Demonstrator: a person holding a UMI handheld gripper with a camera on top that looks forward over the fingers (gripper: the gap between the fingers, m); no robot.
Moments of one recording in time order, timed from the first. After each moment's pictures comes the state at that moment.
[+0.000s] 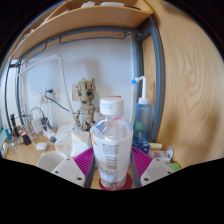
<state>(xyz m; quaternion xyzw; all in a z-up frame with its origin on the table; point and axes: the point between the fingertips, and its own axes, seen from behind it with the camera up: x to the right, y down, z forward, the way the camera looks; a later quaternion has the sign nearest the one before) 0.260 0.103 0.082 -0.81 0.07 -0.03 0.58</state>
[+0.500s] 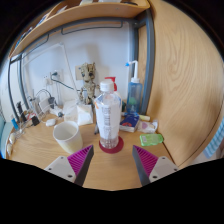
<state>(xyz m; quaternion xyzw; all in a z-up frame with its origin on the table) 0.251 -0.022 0.068 -0.88 0.07 -0.02 0.46</state>
